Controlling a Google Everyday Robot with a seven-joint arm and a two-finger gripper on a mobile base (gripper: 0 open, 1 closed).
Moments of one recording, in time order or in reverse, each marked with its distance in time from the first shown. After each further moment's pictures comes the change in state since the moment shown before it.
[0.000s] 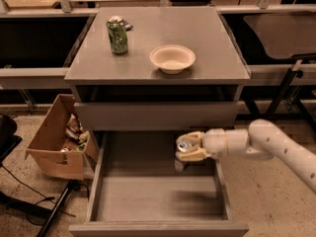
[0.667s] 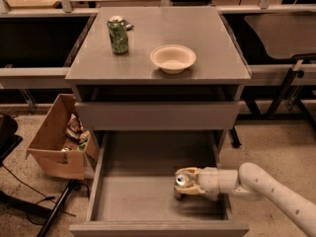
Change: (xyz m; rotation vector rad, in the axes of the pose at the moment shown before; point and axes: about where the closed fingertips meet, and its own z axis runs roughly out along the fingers) arm 0.151 0.038 0.035 0.067 0.011 -0.017
